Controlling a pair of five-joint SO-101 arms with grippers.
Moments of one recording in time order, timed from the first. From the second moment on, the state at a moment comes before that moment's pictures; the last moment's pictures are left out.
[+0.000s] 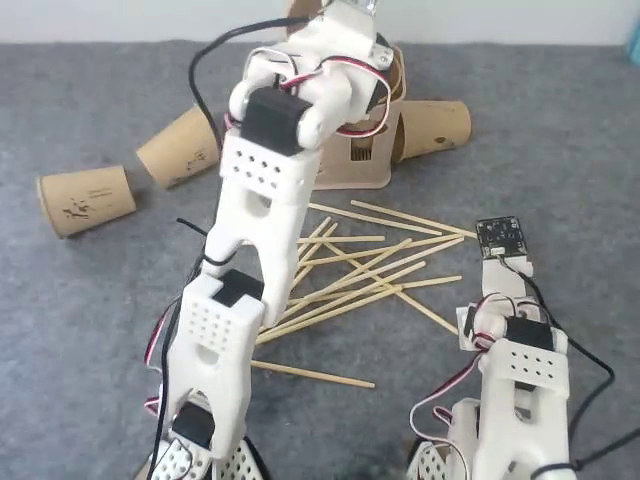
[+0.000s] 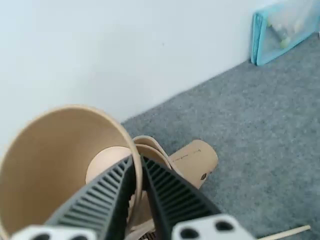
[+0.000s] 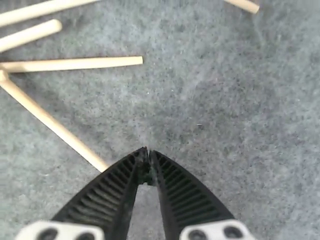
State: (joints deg) left arm 20.4 38.2 -82.1 85.7 -0.6; right arm 10.0 -50.2 75.8 51.1 18.3
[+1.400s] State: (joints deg) left arm -5.7 -15.7 -17.9 91.3 0.0; right arm 14.0 -50.2 73.5 50.5 12.5
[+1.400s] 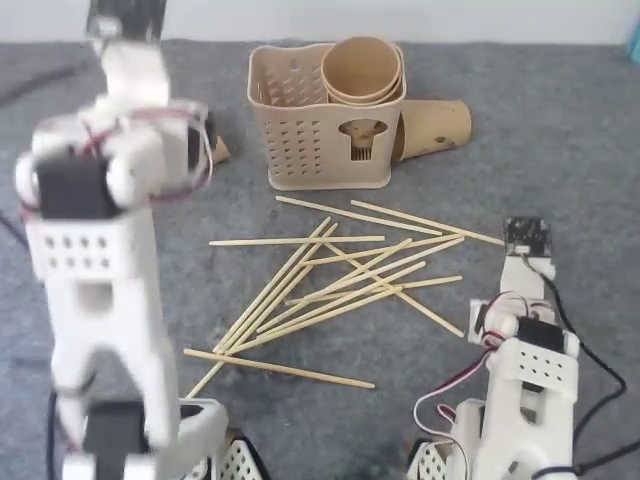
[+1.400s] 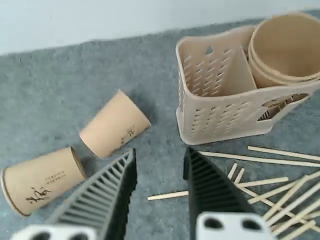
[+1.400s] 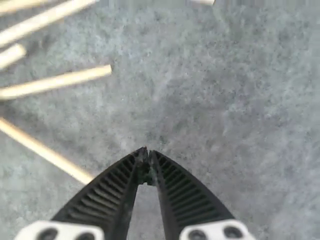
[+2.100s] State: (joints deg) left arm -8.6 -40.2 69.3 26.2 18.6; right arm 10.4 0.6 12.9 59.5 -1.1
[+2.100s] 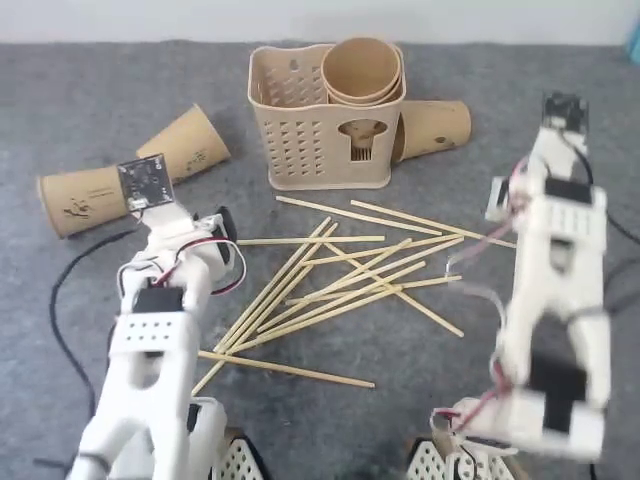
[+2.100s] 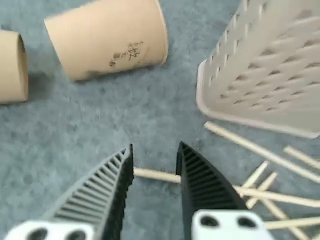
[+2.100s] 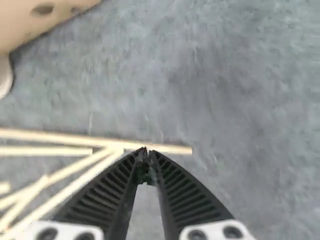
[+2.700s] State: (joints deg) left arm -12.1 -20.9 58.2 27.3 18.8; right arm 4.7 62.9 -81.4 68.0 -8.8
